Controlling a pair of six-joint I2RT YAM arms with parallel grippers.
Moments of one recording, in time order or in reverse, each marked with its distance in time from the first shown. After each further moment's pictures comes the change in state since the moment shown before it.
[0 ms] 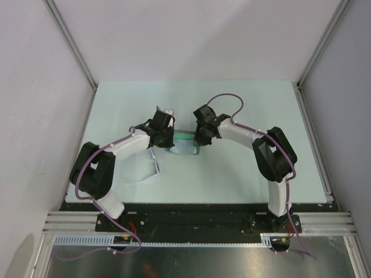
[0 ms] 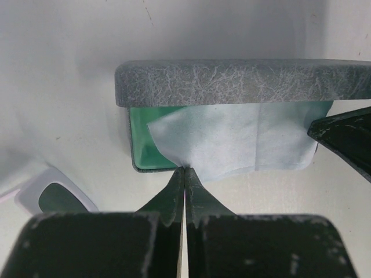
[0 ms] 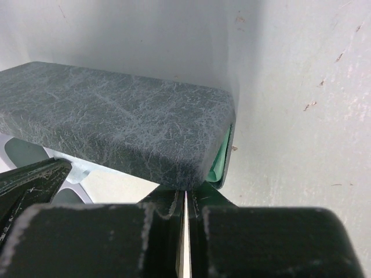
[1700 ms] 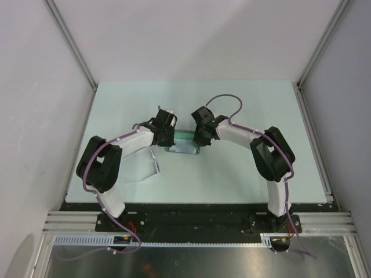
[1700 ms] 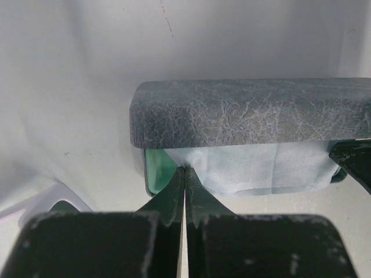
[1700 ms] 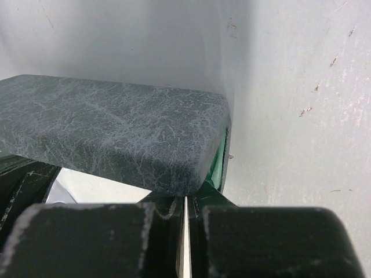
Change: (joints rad) left arm 0.008 0.088 0.049 -0.003 -0.049 -0.004; right arm 0.021 0.017 0.002 0.010 0.064 0.014
